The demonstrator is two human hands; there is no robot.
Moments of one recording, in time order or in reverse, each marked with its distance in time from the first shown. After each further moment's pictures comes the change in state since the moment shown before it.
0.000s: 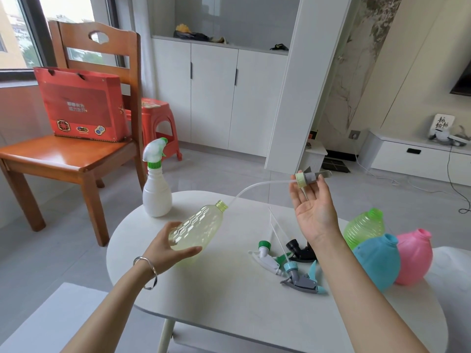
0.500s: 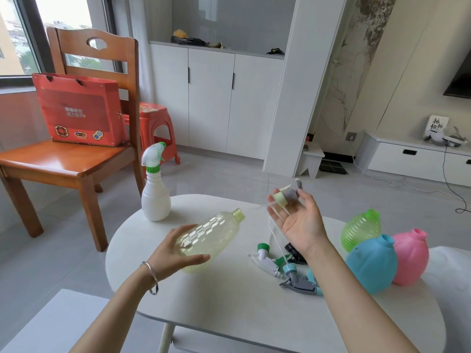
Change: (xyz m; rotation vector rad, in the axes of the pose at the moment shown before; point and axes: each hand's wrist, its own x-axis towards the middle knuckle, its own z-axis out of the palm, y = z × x) left_hand -0.011 0.019 0.004 -0.059 -0.121 0.096; right_hand -0.005 0.015 -0.014 -0.139 -0.065 0.254
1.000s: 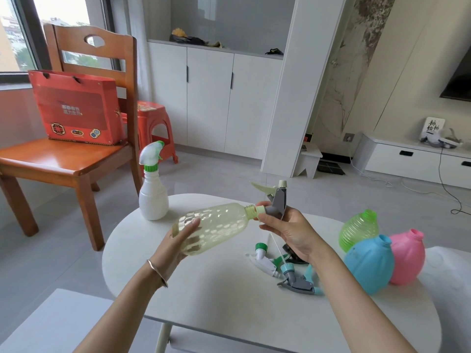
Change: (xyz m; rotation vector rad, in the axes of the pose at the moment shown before) left_hand 0.002 0.026 0.013 -0.624 -0.033 -0.139; right_hand -0.010 0.010 -0.006 -0.682 -0.197 -0.057
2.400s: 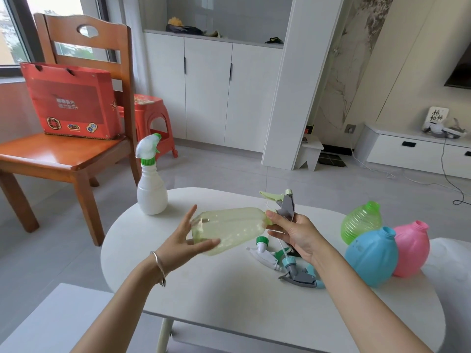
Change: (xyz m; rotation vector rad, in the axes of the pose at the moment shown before) left_hand 0.000 -0.006 0.005 0.352 -0.094 0.044; right_hand -0.001 0.023 -0.015 0.072 0.208 0.202
